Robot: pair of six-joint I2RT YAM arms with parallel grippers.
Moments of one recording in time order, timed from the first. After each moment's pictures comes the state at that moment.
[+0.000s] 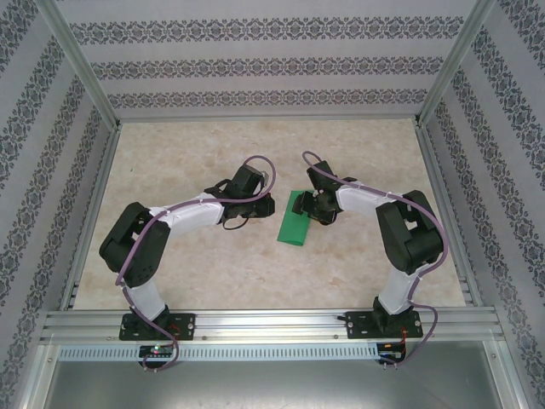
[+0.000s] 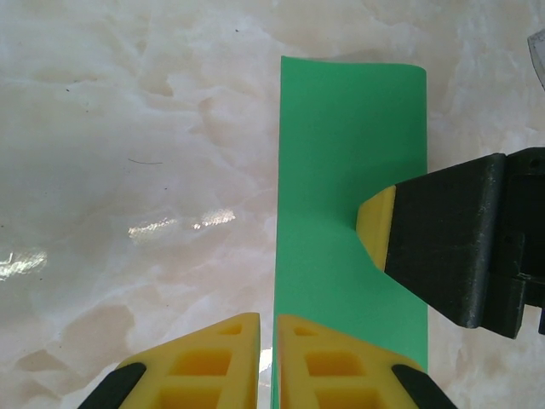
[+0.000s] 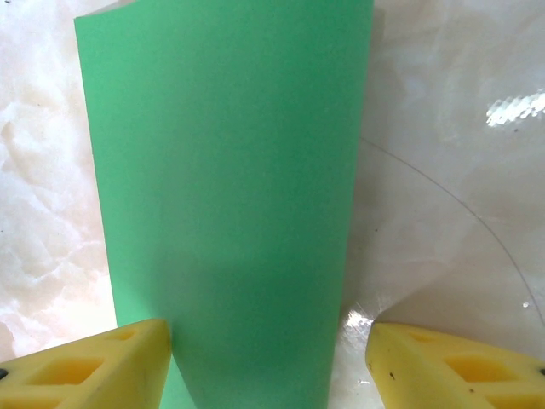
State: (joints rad) left arm -0.65 1.76 1.09 -0.21 0.21 -0.64; right arm 0.43 1.80 1.05 -0.46 -0.16 0.71
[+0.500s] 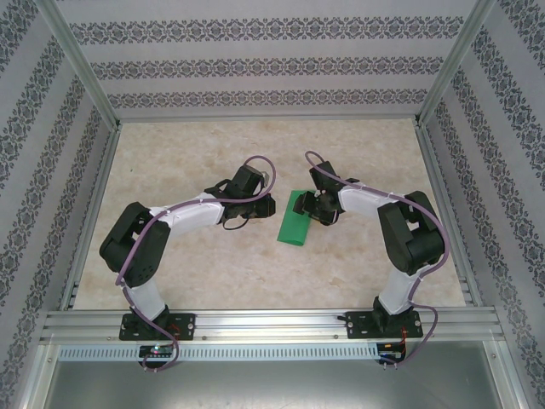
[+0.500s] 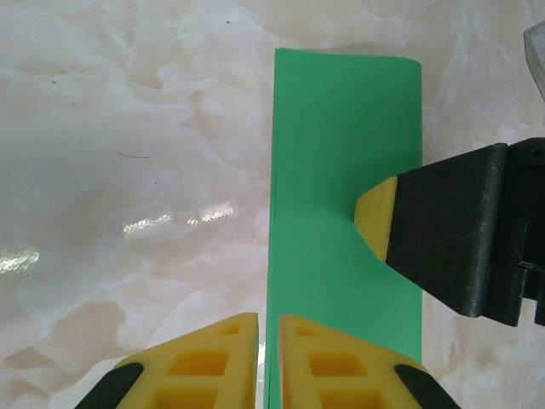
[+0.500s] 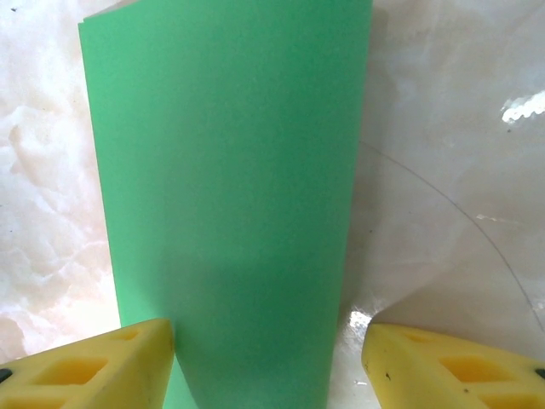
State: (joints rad) left arm -0.65 1.76 1.09 -0.21 0.23 -0.65; right arm 0.41 1.79 1.02 -0.43 -0.20 0.72
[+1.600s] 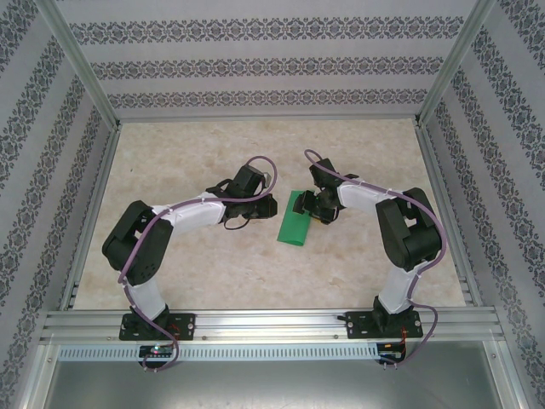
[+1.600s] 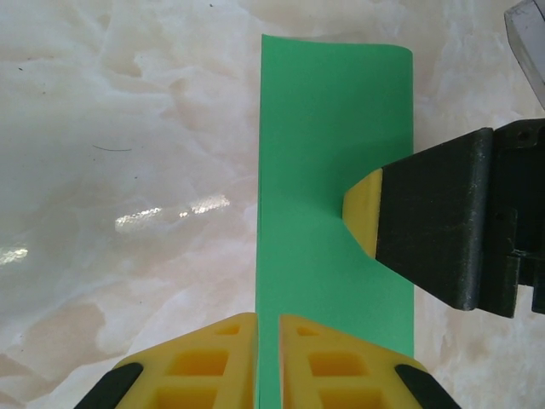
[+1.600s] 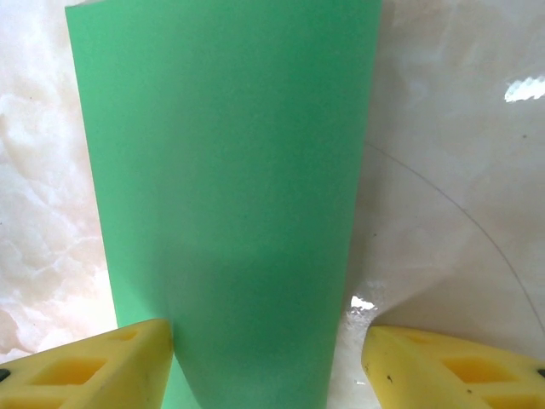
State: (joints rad) left arm -0.65 1.78 1.10 -0.21 0.26 -0.65; right arm 0.40 1.83 1.08 -0.50 -0.23 0.68
